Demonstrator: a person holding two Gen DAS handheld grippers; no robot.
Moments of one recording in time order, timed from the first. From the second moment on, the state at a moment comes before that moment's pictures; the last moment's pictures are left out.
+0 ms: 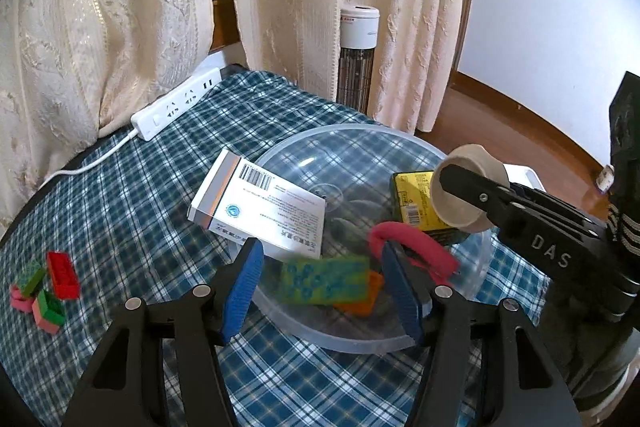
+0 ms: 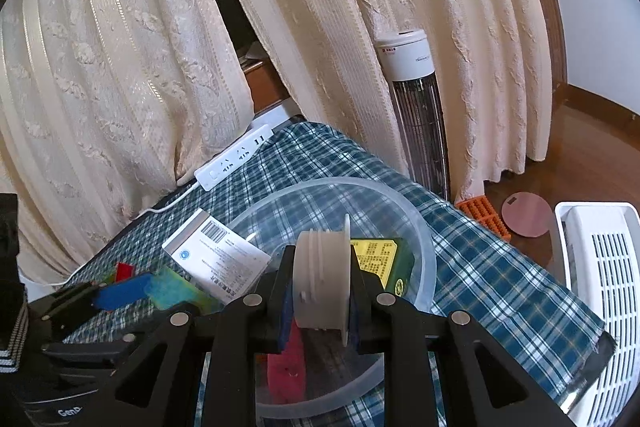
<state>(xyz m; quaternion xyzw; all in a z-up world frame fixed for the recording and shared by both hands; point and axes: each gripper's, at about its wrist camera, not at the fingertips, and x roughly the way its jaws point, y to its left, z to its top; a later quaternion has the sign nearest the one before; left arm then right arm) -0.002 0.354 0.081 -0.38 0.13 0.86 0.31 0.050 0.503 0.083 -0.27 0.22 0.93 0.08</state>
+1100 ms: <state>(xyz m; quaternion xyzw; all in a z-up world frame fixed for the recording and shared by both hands) -0.019 0.288 0.091 -0.36 0.10 0.89 0.24 0.032 0.462 0.111 -0.26 0.20 0.94 0.07</state>
